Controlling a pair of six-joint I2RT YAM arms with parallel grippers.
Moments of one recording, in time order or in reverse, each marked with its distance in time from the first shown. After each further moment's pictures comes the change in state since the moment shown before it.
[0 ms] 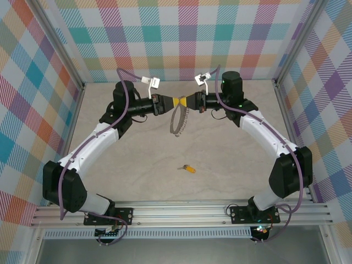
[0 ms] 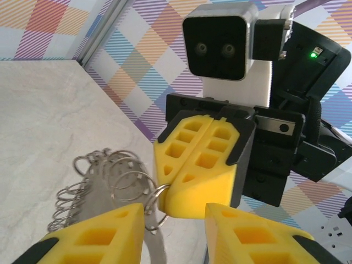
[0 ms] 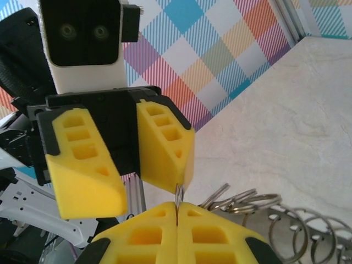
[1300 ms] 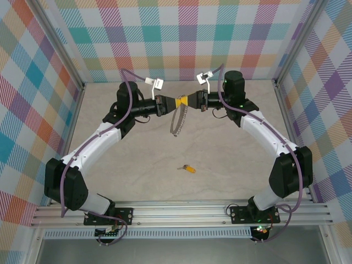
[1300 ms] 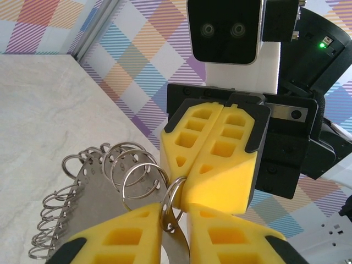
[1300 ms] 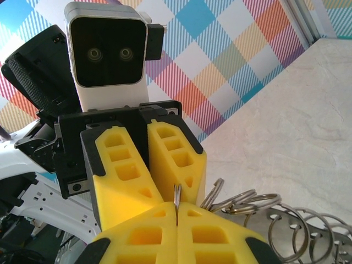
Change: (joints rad) left arm -0.026 0.020 0.000 0.020 -0.010 -0.010; right arm -0.012 0.000 -0.016 0.074 -0.053 0.071
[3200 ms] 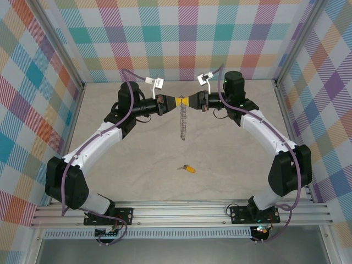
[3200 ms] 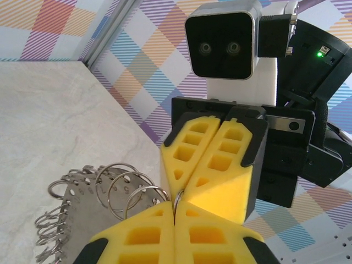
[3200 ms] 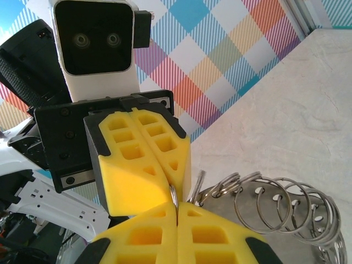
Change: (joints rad) left arm -0.008 0.013 0.000 0.017 -0.045 0.003; right arm -0.013 0.017 0.000 -0.036 -0.012 -0.012
